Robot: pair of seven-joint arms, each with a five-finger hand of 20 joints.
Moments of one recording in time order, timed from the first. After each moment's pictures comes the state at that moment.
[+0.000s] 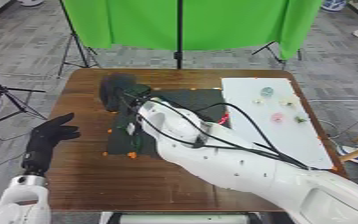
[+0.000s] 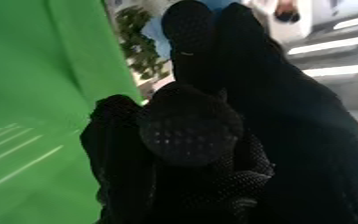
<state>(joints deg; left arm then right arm) 121.4 -53.8 -95.6 -109.9 59.3 18.3 11.5 -46.0 -77.6 21.1 -87.7 -120.4 3.7 16.2</state>
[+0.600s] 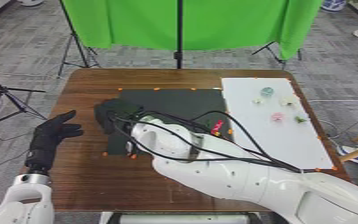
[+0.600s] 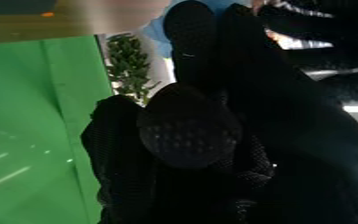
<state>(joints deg) 120.5 -53.9 -94.6 -109.9 58.7 18.2 12.0 -46.1 -78.4 15.9 -85.1 -123.3 2.2 15.5</state>
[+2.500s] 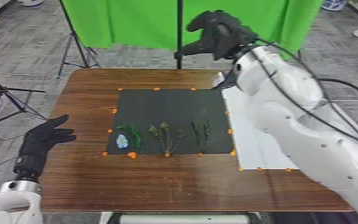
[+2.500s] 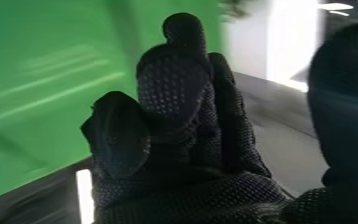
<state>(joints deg) 126.3 -54.7 -100.1 -113.3 59.6 16.7 9.8 -56.1 -53.2 53.9 -114.8 -120.3 -12.2 29.4</state>
